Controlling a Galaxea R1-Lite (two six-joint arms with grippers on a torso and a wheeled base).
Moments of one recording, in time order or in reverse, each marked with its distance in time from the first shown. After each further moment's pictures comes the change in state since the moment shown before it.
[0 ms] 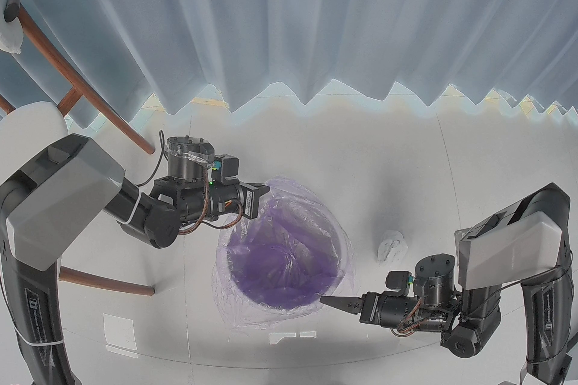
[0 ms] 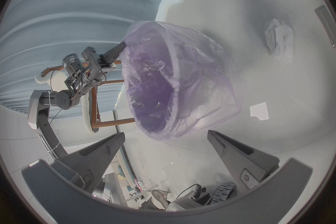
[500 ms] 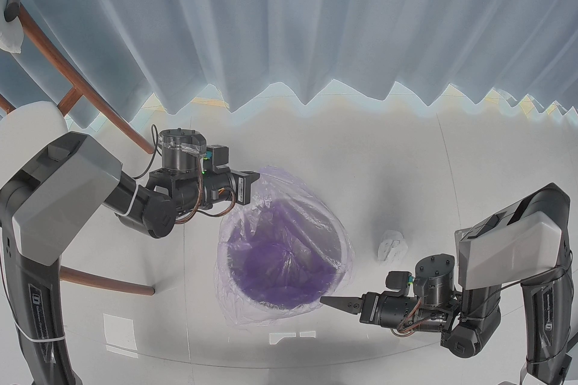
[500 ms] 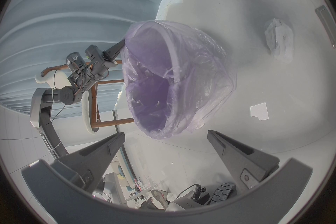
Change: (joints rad) left arm 0.041 0.026 -0.067 -0.001 0.019 -0.031; right arm 0.000 0.001 0.000 0.000 0.000 -0.001
